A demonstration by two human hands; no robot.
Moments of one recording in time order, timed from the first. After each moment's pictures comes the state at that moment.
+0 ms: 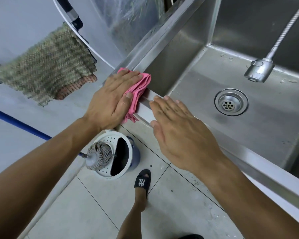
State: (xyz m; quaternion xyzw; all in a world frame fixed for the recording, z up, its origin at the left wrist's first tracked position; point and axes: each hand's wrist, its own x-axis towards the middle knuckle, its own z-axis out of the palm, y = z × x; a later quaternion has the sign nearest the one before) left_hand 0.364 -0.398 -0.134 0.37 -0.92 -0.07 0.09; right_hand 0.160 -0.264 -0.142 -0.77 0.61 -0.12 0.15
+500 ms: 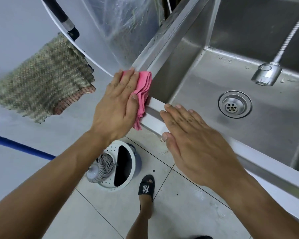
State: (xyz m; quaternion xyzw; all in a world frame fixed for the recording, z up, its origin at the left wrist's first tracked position) left_hand 0.365 -0.412 -0.132 0.45 -0.88 -0.12 0.09; right_hand 0.174 -0.270 -0.141 -0.75 0.65 -0.08 0.13
